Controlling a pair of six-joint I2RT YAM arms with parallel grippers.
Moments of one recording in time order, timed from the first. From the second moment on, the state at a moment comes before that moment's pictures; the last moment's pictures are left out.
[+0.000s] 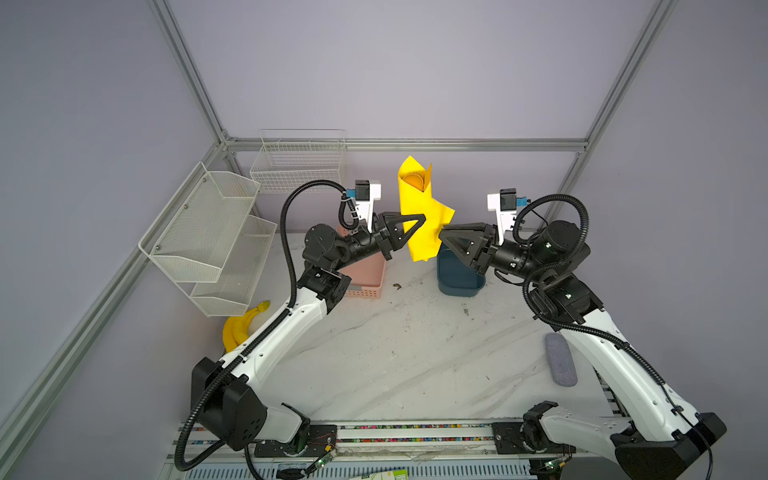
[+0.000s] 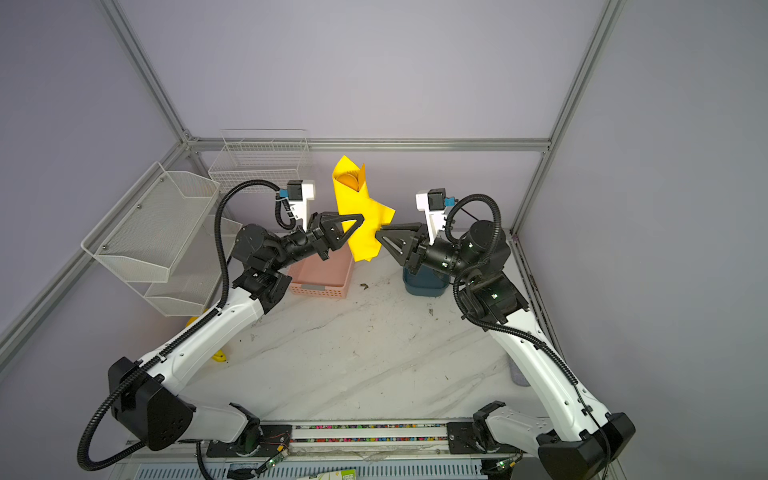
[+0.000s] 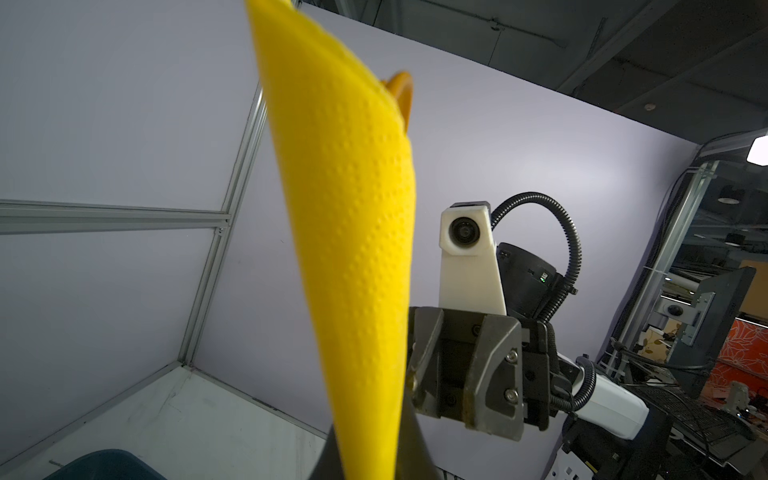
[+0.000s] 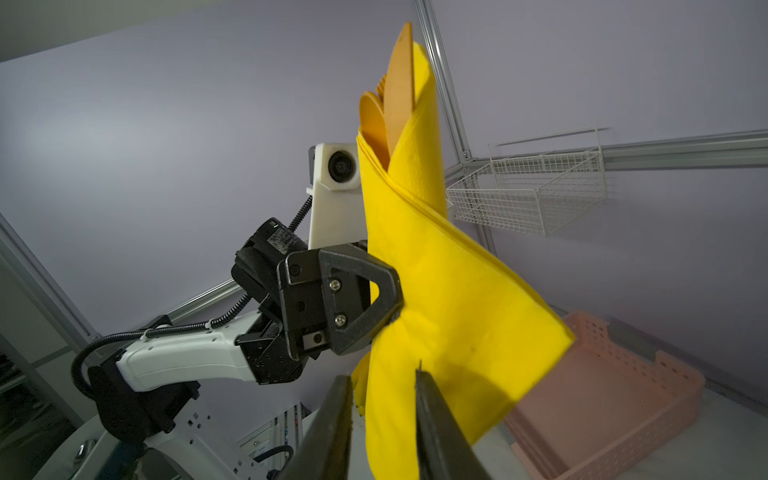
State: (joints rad) left arm -0.49 1.41 1.32 0.61 0.73 -0.73; right arm 0.48 1.18 1.34 0.04 -0.71 0.49
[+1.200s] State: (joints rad) left arm -0.49 1.41 1.32 0.69 0.75 -0.79; right arm 0.48 1.24 1.34 0.07 -0.73 0.48
